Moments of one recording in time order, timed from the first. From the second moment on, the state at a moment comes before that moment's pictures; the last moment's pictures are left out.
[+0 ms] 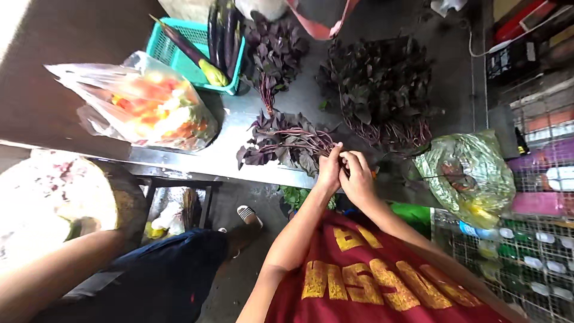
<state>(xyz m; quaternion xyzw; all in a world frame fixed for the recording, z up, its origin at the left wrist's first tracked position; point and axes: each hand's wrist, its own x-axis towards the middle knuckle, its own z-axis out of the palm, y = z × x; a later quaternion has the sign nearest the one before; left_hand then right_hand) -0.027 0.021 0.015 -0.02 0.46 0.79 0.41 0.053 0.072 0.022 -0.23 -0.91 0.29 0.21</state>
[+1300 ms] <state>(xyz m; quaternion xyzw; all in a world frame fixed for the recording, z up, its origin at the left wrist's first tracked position) 0.000 -0.055 -0.098 -0.12 0.57 0.64 0.49 0.022 0.221 0.012 -0.31 -0.92 0.11 -0.20</state>
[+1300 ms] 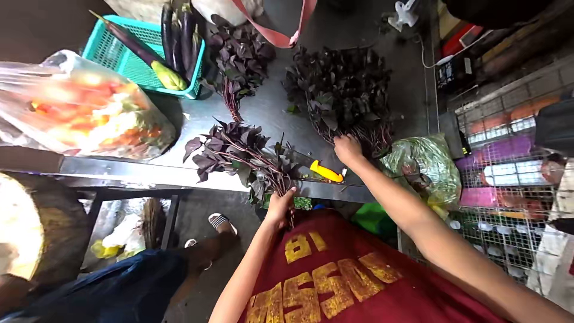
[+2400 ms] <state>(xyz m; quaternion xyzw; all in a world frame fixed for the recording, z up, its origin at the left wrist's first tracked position) -0.023 -0.027 -0.098 -0.12 0.52 0.67 0.51 0.022 0.244 0.121 -0.45 -0.79 0.42 0.06</state>
